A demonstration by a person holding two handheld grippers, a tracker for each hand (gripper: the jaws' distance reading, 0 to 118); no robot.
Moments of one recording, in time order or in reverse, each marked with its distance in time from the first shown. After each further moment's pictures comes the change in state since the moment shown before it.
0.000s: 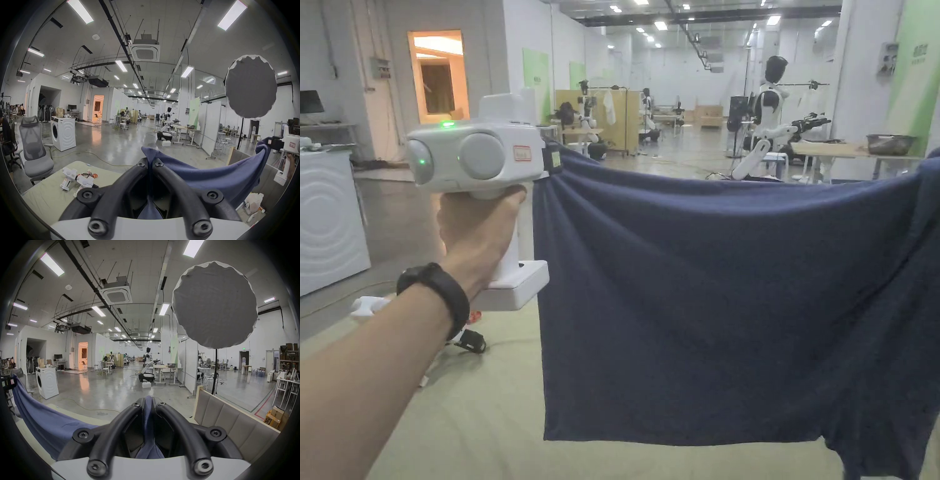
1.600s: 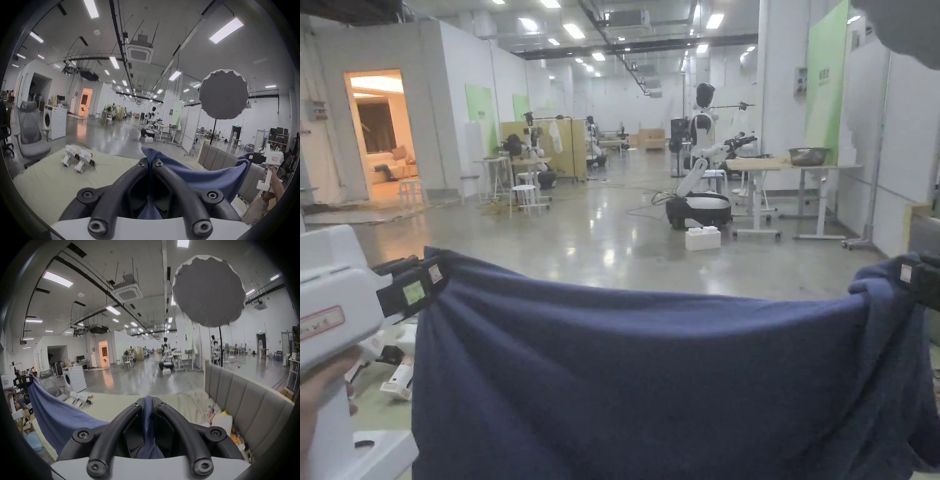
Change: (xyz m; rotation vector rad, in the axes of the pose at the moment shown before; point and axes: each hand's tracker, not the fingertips) left arm -0.031 -0.048 0.315 0.023 -0.178 0.077; right arm 0.058 -0.076 0.305 -0.038 0.214 -0.104
